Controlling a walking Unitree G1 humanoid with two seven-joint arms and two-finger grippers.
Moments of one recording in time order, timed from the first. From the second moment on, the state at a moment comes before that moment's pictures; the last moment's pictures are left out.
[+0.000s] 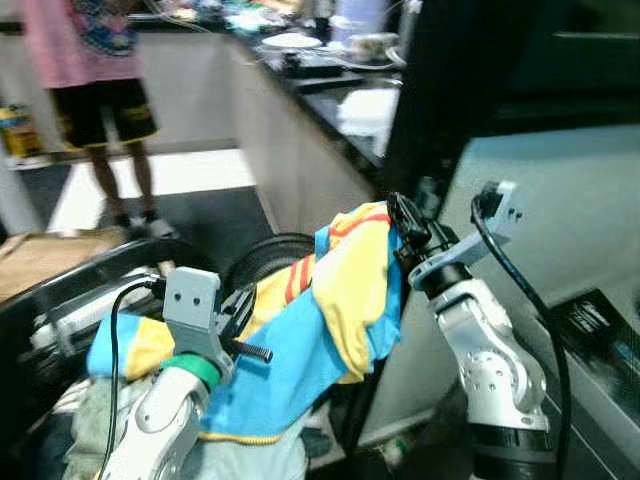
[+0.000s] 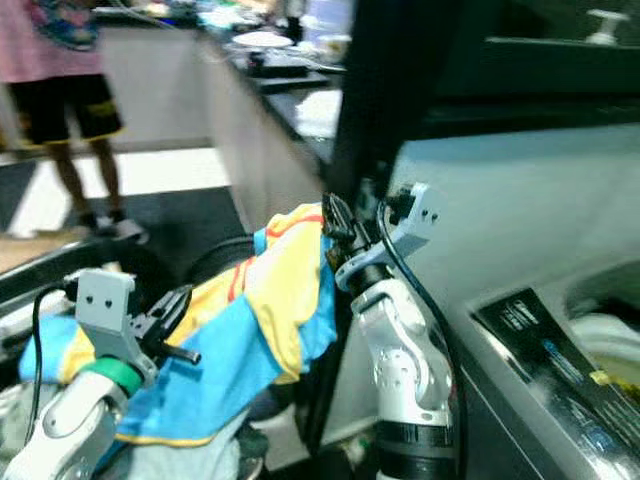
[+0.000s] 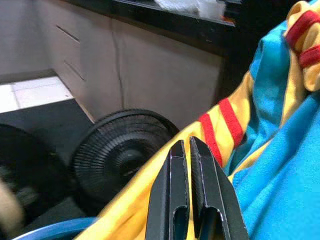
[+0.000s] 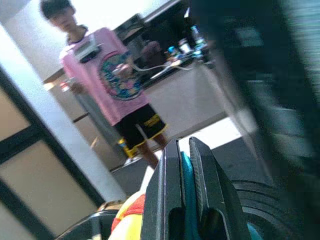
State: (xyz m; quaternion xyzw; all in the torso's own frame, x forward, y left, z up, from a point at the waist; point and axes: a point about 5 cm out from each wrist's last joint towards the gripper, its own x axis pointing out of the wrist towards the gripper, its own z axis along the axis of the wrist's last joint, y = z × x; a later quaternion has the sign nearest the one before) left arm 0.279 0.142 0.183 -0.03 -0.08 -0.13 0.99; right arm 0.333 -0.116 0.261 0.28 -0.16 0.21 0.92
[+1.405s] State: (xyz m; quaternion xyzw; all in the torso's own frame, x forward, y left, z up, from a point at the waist) left arm 0.278 0.139 0.196 -0.03 -0.09 -0.15 0.98; right arm 0.364 -0.154 0.308 0.28 -0.26 0.13 0.92
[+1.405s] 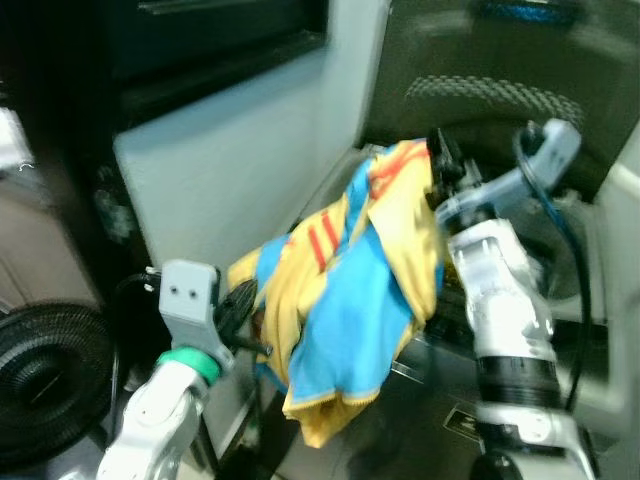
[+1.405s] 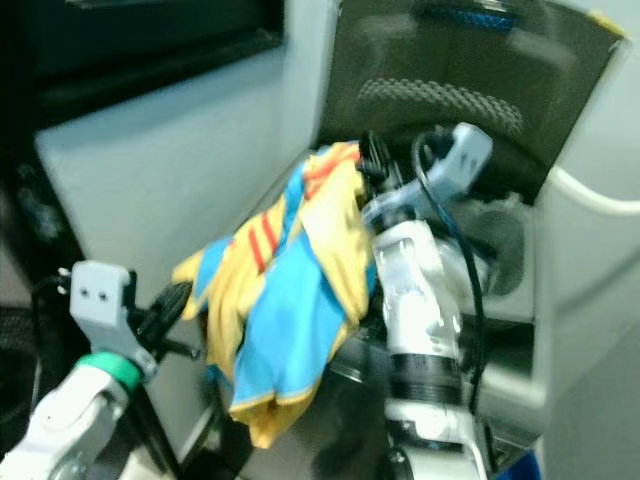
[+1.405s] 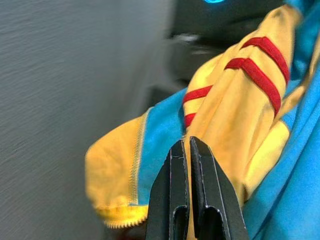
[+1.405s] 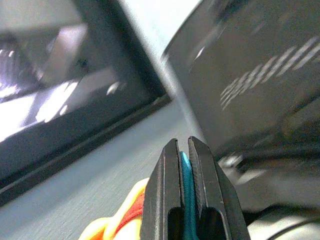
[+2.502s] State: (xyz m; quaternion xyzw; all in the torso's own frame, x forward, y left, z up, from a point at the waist) left arm 0.278 0.154 0.198 -0.05 -0.10 -0.10 0.99; right arm 0.364 -0.129 0.335 0.24 -0.29 0.18 0.91
